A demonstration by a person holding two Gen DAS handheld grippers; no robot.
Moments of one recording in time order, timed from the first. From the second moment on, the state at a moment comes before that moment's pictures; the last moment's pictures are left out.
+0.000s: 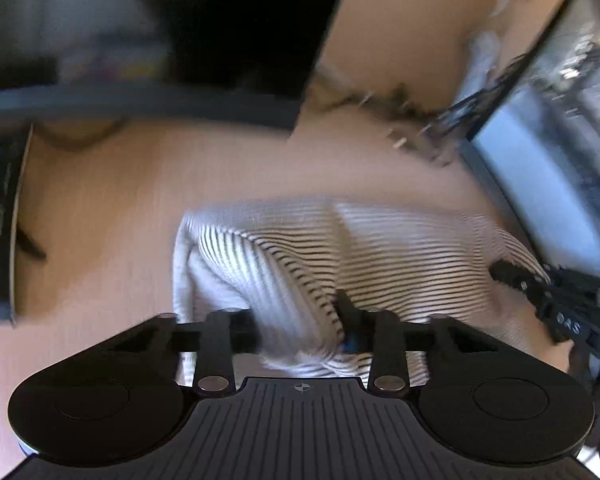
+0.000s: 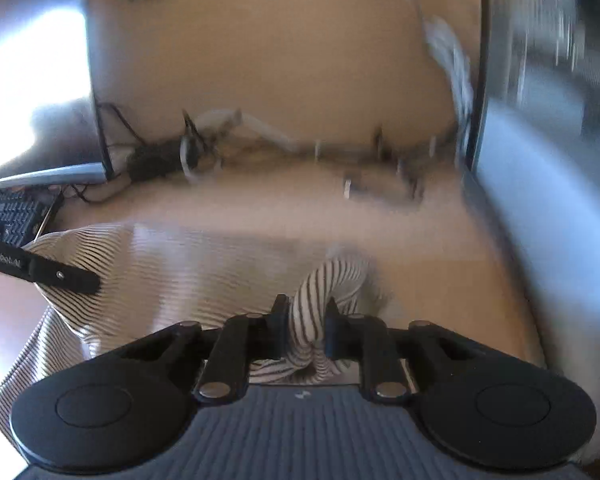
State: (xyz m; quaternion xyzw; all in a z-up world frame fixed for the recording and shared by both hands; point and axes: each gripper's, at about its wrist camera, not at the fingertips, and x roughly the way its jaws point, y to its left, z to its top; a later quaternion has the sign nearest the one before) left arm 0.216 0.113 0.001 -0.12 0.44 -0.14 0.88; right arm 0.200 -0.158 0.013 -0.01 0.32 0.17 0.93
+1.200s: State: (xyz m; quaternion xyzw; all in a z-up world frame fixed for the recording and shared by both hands) left arm 0.171 0.070 -0.026 -0.08 0.50 -0.21 0.83; right arm 0.209 -0.146 -0.020 -0.06 0.37 0.18 0.91
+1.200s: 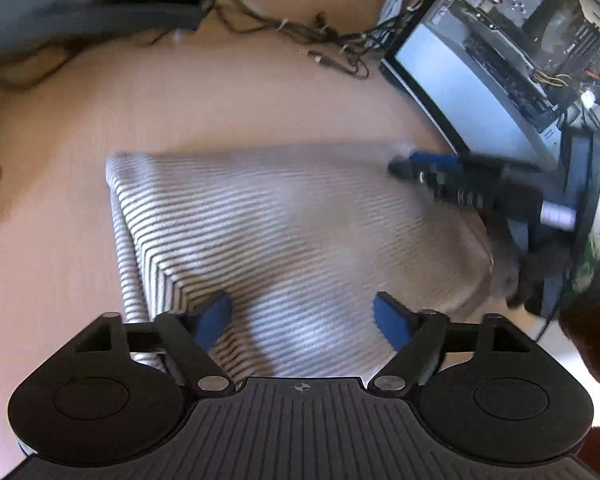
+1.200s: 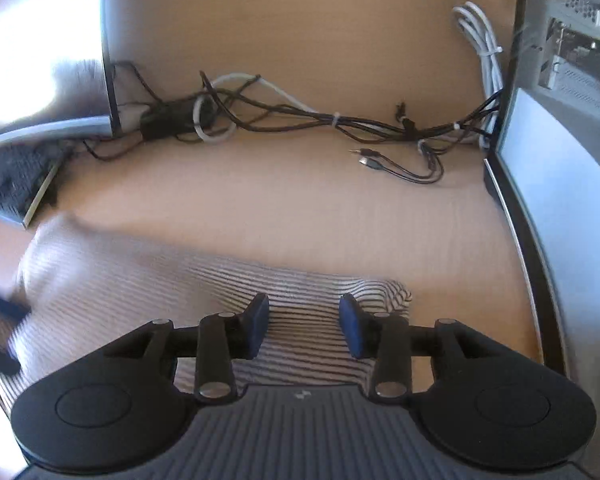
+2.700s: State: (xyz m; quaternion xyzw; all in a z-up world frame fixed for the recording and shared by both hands) left arm 0.199 0.004 -0.043 -0.05 0.44 -0.26 0.86; right arm 0.076 -0.113 -0.007 -0.09 0.37 0.18 0.91
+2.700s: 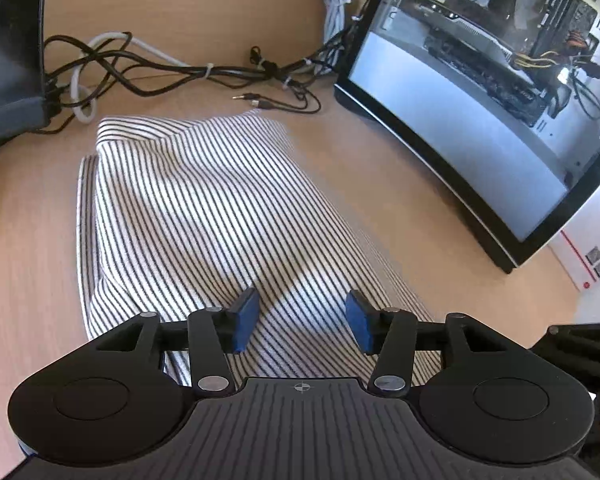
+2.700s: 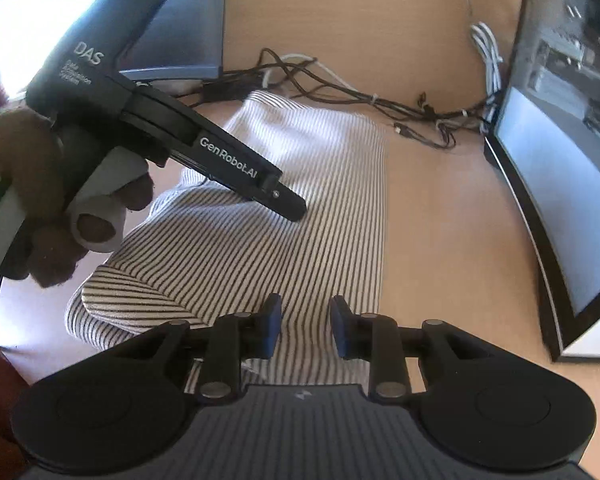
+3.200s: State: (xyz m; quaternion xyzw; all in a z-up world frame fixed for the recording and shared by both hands) left arm 0.114 0.097 -0.010 0.06 0.34 -0.21 0.91; right arm 0.056 -0.078 0.009 -0.16 0.35 0.24 0.89
